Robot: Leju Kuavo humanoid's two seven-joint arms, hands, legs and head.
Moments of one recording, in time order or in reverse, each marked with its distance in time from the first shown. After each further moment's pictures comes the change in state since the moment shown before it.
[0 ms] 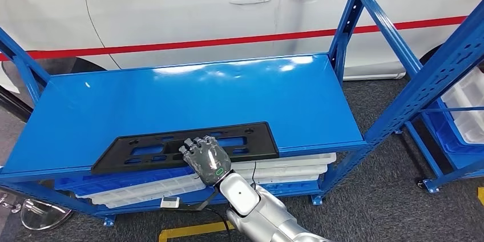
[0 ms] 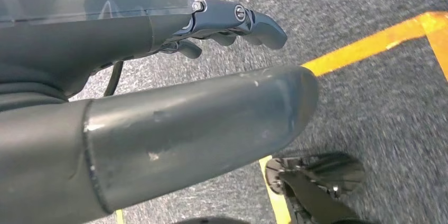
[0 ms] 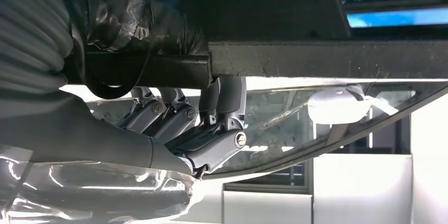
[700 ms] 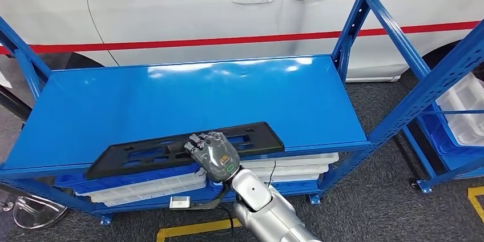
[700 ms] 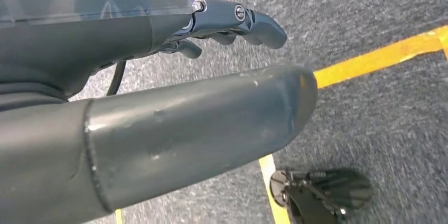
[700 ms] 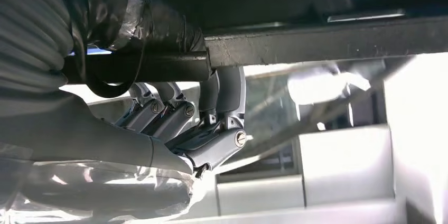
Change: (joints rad) left arm 0.012 0.000 -0.001 0.000 0.037 0.014 -0.011; right arm 0.088 -0.021 -0.151 -0.199 -0.130 0.000 -0.286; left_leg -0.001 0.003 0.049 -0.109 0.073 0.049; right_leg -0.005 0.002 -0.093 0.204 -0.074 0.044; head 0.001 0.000
